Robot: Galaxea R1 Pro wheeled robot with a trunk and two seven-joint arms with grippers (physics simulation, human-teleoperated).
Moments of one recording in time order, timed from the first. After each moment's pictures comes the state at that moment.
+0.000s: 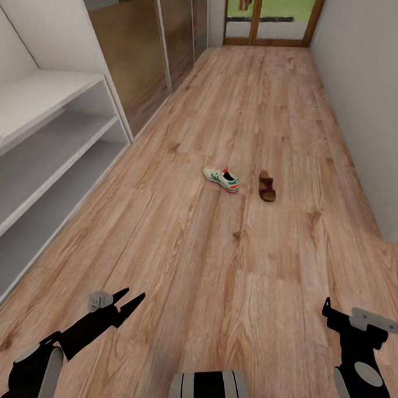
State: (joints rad) left arm -0.21 0.08 0.30 -1.48 0.25 0.45 -0.91; right arm -0.07 0.06 -0.26 -1.52 0.02 0.11 -0.37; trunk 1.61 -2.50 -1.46
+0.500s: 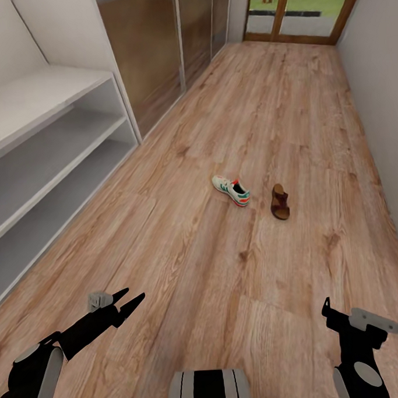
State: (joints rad) left arm -0.21 0.08 0.30 -1.48 0.25 0.45 -0.91; right arm -0.07 0.06 -0.26 -1.52 0.02 0.11 -0.37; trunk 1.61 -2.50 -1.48
